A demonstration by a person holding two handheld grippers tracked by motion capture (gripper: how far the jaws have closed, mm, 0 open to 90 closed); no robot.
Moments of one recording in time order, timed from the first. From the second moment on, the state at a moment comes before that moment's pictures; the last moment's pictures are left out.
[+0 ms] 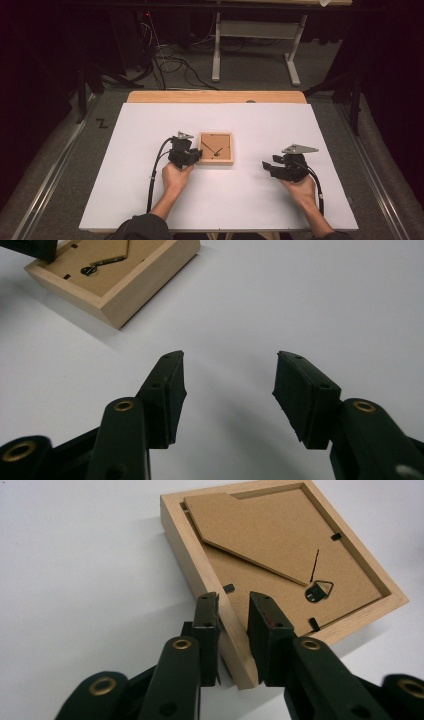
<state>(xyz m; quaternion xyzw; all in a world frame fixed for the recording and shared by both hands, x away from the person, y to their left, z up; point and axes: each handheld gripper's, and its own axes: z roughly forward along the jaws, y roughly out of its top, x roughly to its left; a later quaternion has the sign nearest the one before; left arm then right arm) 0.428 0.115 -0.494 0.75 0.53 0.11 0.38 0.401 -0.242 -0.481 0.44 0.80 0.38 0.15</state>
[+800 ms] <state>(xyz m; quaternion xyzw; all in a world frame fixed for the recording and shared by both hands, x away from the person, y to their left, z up) 0.419 0.098 -0.493 0.78 0.49 0.09 0.39 0.401 -0.238 -0.480 0.43 0.81 0.38 0.14</state>
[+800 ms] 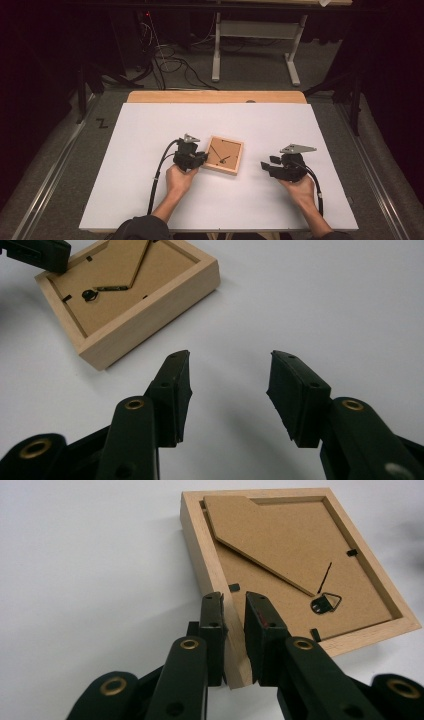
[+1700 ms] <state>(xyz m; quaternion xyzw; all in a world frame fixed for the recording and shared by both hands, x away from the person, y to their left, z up) 0.406 0.078 -0.491 0.81 0.42 0.07 0.39 0.404 -0.230 -0.482 0.43 0.81 0.38 0.13</state>
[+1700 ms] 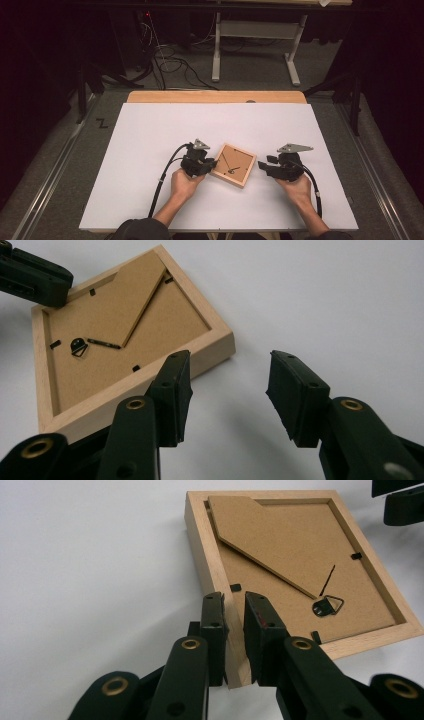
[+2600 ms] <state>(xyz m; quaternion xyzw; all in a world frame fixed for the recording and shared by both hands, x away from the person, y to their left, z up) 0.405 0.079 -0.487 0.83 0.40 0.08 0.38 0.407 -0.217 -0.486 0.42 0.82 0.39 0.10</state>
